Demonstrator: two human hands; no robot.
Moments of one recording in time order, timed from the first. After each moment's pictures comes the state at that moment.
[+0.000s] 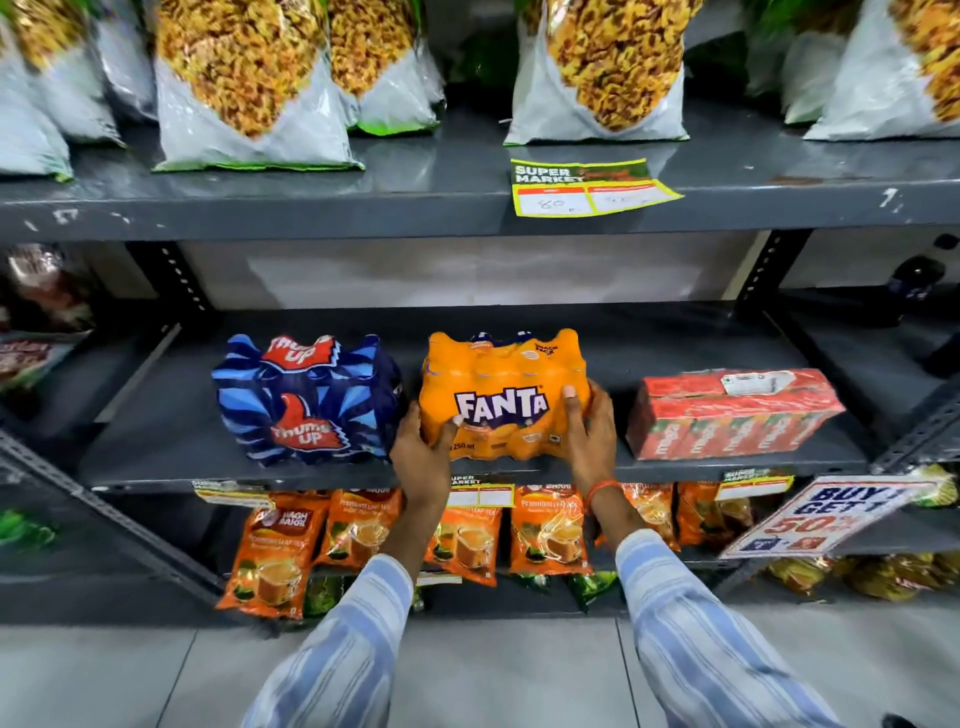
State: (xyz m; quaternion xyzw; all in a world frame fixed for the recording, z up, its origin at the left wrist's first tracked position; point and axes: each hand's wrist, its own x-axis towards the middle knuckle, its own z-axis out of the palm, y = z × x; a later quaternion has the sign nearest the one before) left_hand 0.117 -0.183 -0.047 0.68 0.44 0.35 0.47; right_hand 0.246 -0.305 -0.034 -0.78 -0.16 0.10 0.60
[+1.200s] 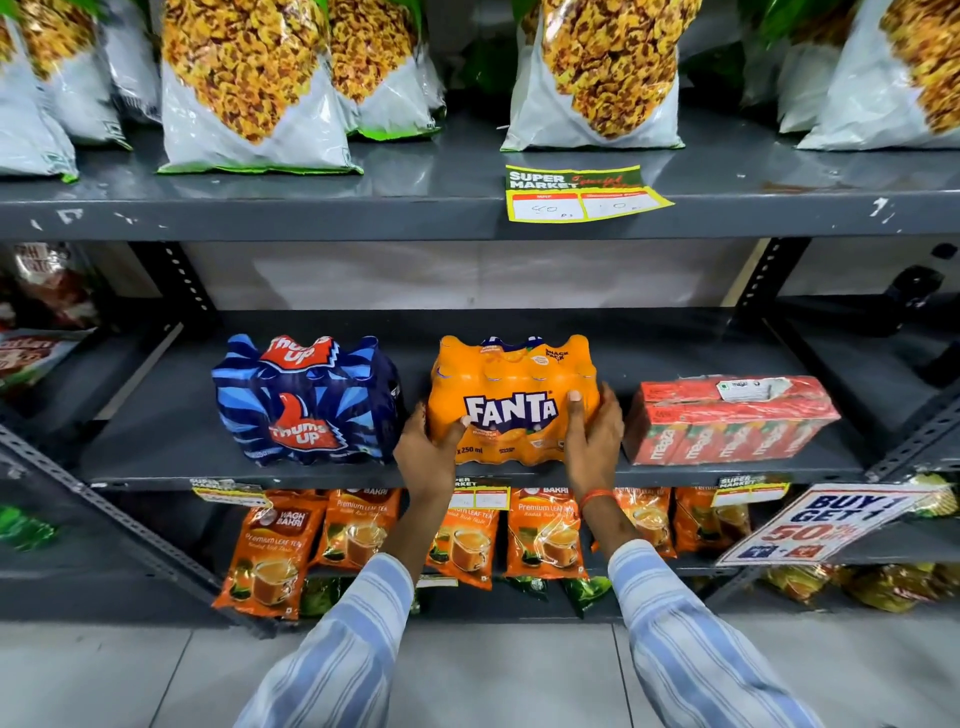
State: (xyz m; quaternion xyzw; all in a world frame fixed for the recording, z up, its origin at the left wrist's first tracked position) left_hand 0.121 -0.195 -0.037 0.69 0.44 0.34 0.47; right_hand 0.239 -0.310 -0.028 -0.78 -0.14 0.04 0.61
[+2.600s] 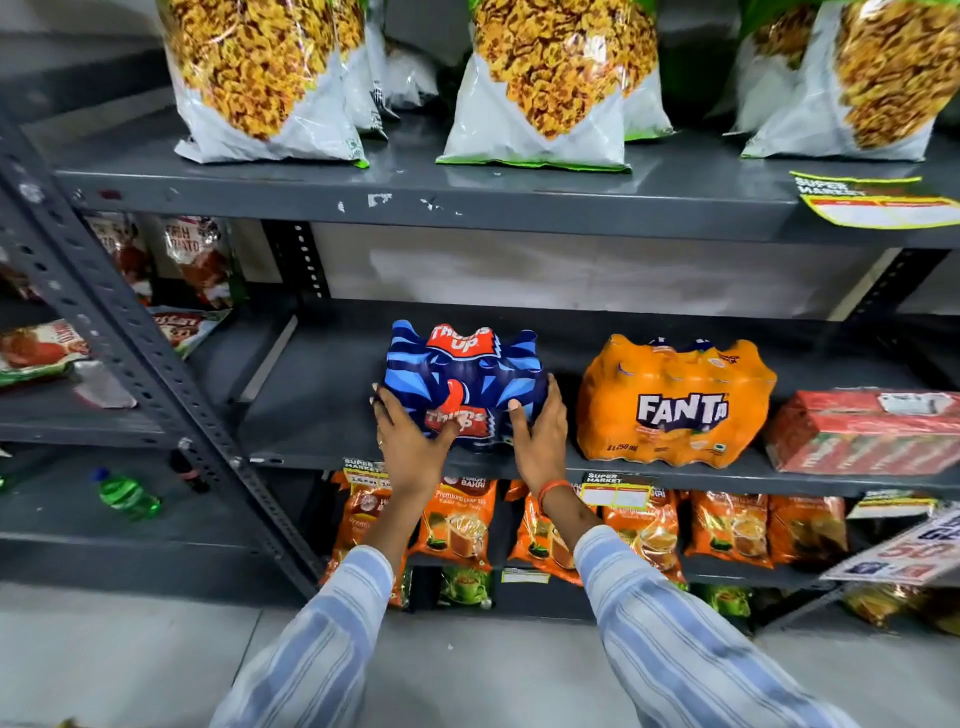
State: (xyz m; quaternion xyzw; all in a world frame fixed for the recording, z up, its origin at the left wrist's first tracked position) left_hand -0.043 -0.046 -0.026 0.71 0.49 0.30 0.40; right_hand 0.064 -0.135 -0.028 -0.79 -0.24 0.11 0.55
